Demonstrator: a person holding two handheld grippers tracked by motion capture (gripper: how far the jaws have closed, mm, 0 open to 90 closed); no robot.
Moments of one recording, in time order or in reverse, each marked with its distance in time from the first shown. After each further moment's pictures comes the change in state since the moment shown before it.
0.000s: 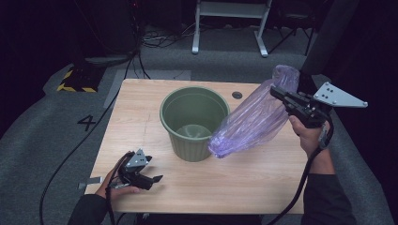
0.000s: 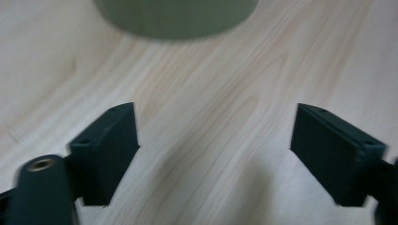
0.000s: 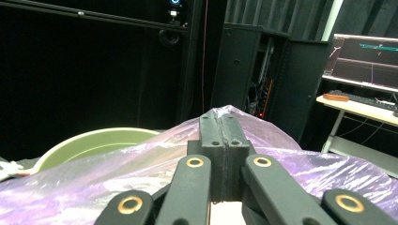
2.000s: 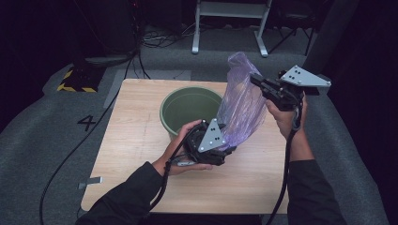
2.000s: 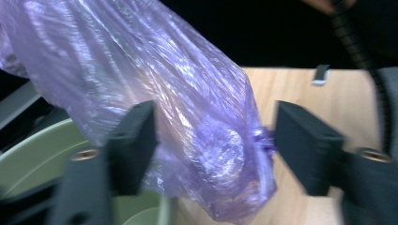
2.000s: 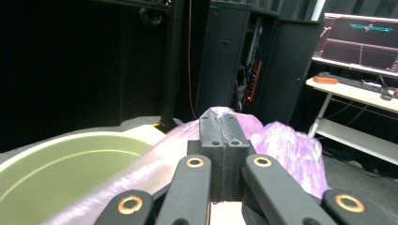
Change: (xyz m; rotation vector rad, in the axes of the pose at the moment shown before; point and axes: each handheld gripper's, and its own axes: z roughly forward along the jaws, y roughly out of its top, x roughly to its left) left arm -0.110 0.225 0.019 -0.241 0.043 0.336; right arm 0.005 0.008 0.064 0.080 -0.060 0.011
